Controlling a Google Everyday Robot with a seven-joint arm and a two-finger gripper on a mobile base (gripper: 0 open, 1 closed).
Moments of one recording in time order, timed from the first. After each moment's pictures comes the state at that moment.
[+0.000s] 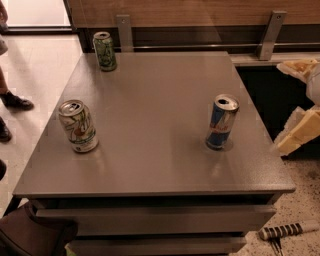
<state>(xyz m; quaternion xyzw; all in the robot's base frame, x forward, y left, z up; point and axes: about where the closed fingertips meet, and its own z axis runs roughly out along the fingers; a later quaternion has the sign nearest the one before) 0.459 -0.233 0.940 -0.58 0.74 0.03 0.33</state>
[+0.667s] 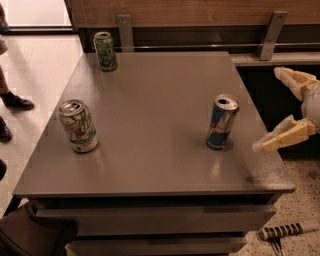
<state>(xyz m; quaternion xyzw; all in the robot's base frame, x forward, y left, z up) 0.479 -0.222 0.928 -0.52 0.67 0.14 0.51</state>
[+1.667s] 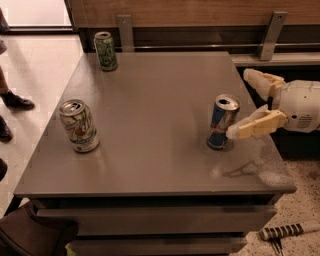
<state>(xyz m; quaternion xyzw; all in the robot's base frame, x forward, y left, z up) 0.495 -0.164 0.937 -0.44 0.63 0.32 0.56</state>
